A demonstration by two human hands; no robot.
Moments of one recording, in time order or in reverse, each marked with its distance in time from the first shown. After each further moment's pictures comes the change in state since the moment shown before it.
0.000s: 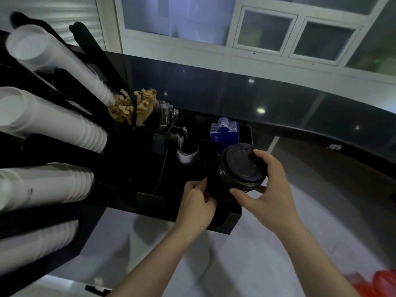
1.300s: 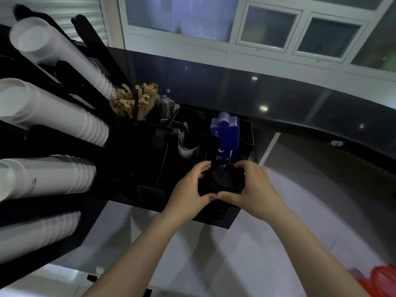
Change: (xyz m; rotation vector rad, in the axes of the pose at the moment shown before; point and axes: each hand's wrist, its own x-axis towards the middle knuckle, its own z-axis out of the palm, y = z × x) left_hand 0.012 -0.020 -0.017 0.018 -0.089 0.235; right_hand 0.009 0.018 0.017 -0.413 -0.312 0.153
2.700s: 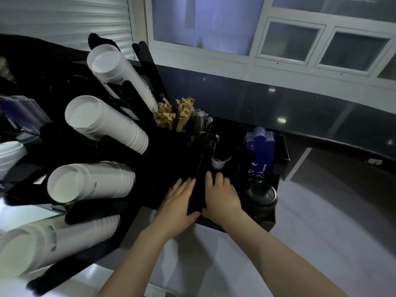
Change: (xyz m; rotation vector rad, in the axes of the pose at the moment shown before) left_hand -0.033 -0.061 -0.081 0.508 -0.085 -0.106; right_hand 0.044 -0.099 0.110 -0.575 -0.201 -0.143
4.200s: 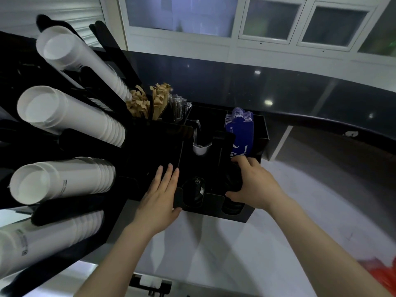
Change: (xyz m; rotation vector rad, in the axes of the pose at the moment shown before) left_hand -0.009 -0.006 0.011 0.277 0.028 0.051; right_hand -0.053 0.104 -0.026 0.367 0.040 0.145
